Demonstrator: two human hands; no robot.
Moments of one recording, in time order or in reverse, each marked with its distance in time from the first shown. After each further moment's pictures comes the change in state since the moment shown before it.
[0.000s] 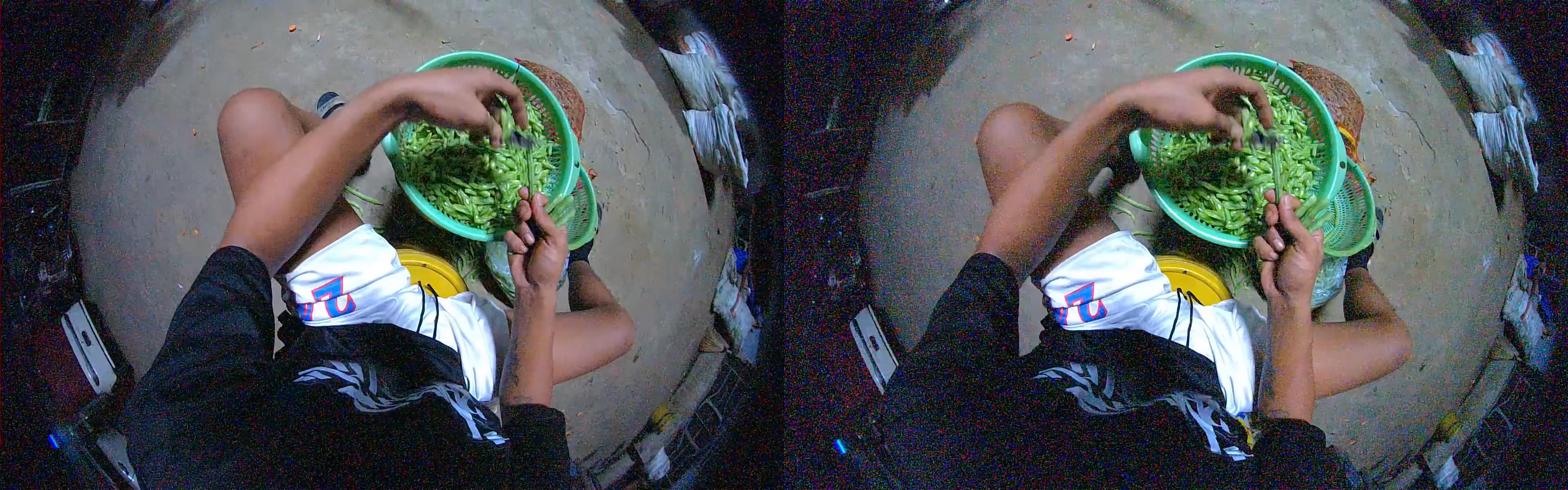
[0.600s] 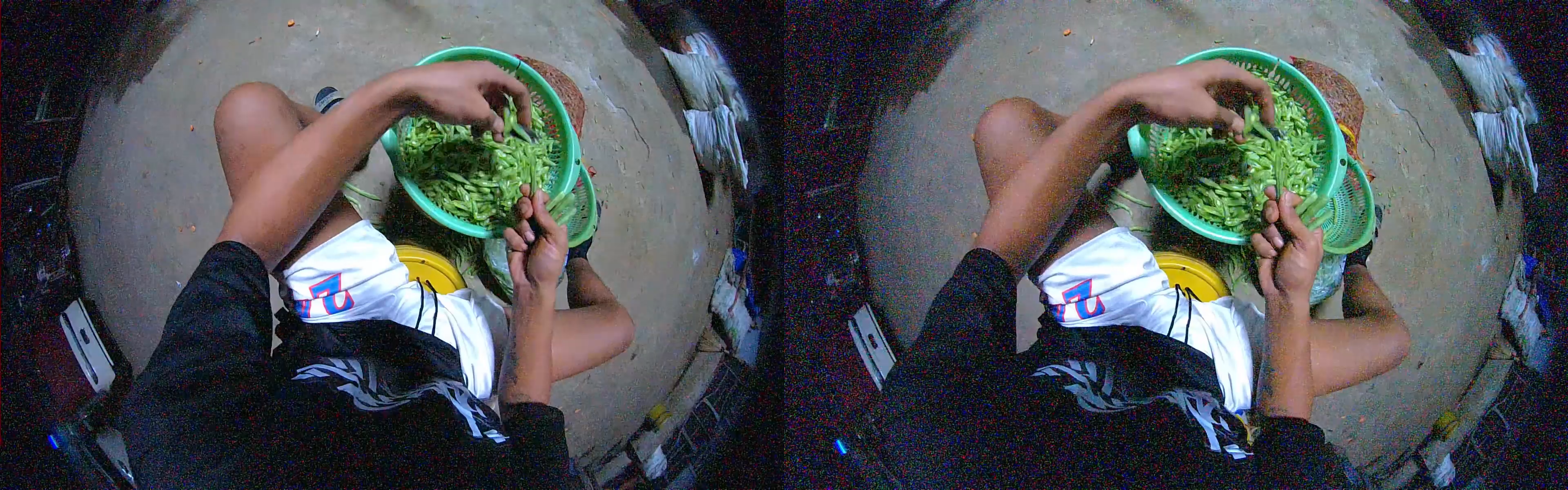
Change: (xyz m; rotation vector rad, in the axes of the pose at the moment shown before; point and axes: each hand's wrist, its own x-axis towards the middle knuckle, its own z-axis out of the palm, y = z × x) left_hand 0.001 0.003 0.001 -0.055 -0.021 0.064; right_hand -0.002 0.000 0.001 -0.004 -0.027 -0.013
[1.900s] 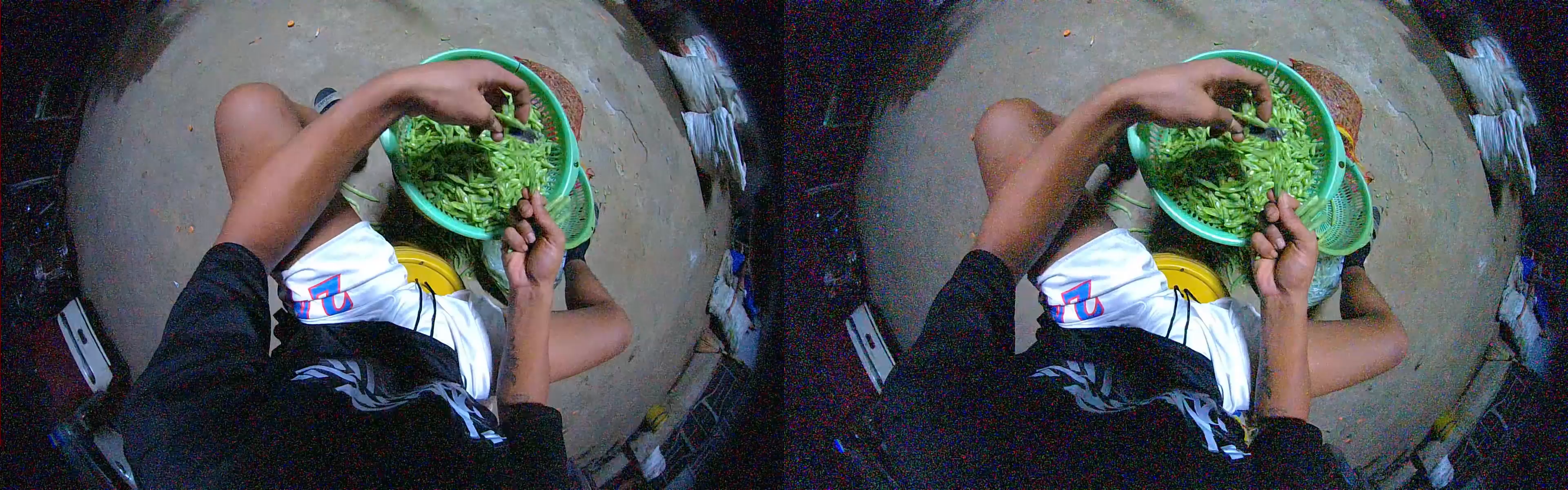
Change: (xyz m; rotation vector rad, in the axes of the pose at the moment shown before) left_hand -0.002 0.002 0.001 0.037 0.052 -0.025; right_hand 0.008 0.003 -0.011 0.130 -0.001 0.088
